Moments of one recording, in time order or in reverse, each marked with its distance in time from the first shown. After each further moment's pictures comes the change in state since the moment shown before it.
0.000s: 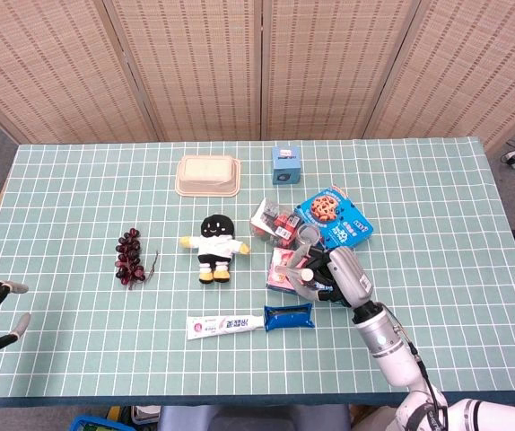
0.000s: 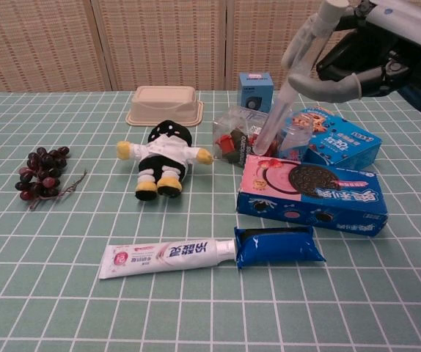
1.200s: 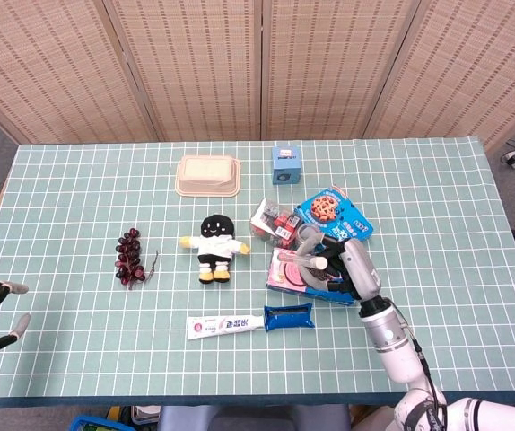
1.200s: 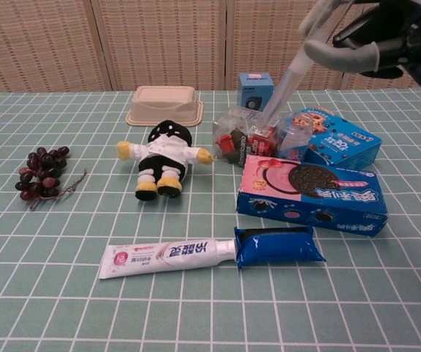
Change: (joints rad) left arm 0.000 0.008 0.002 -0.006 0.000 -0.004 -0.009; right arm -0.015 -0.003 0.048 -0.017 0.052 0.058 0.019
